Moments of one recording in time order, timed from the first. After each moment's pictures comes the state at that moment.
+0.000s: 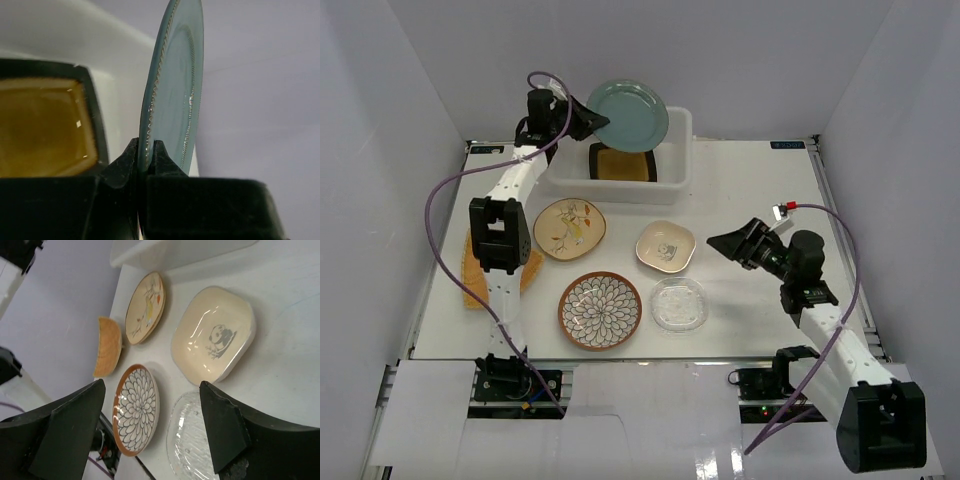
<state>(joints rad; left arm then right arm) -0.14 2.24 2.07 -0.03 0.55 -0.90 0.08 0.87 0.39 0.28 -0.64 0.84</state>
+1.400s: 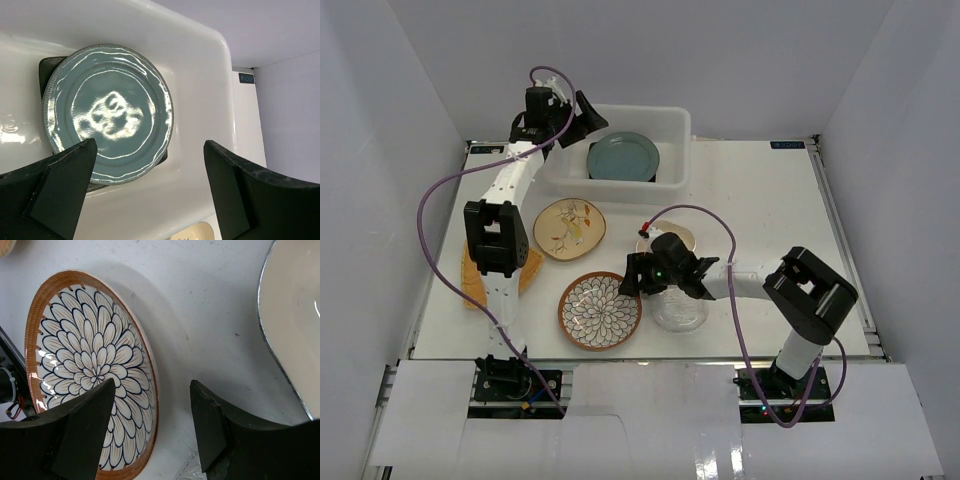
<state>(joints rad) -0.14 2.23 2.12 -0.31 0.37 -0.57 0.90 1.70 0.80 0.22 -0.22 0.62</state>
